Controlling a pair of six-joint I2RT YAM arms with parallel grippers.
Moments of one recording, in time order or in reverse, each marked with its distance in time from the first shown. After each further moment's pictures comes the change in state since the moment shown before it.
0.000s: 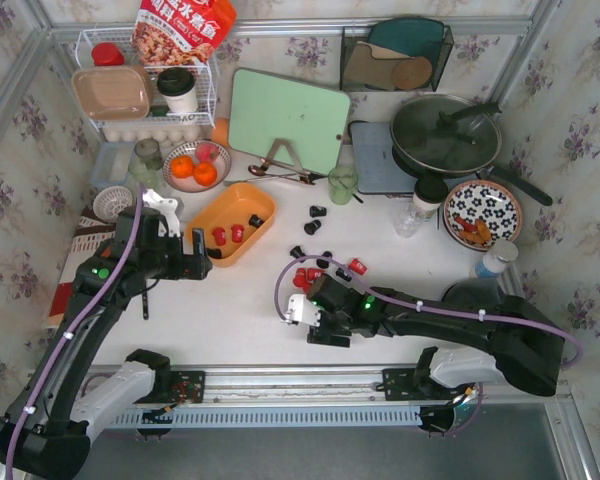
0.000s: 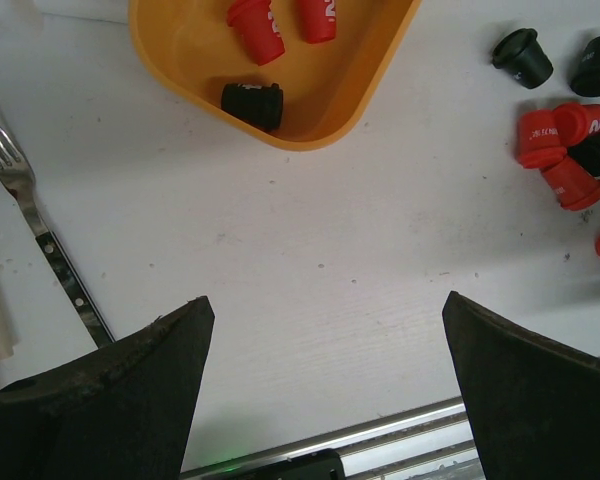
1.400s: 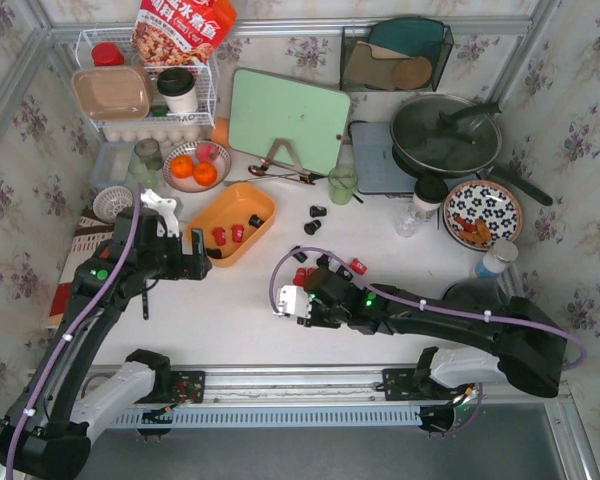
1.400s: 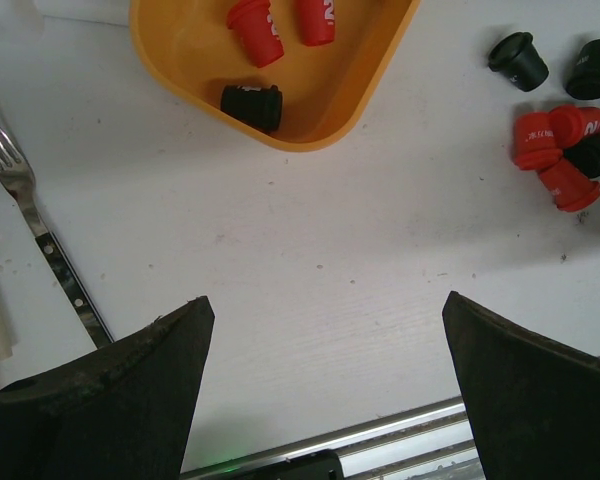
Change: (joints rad) left arm 0.006 -0.008 0.000 0.000 0.007 0.000; right arm 0.000 0.012 0.043 0.091 -0.011 -0.034
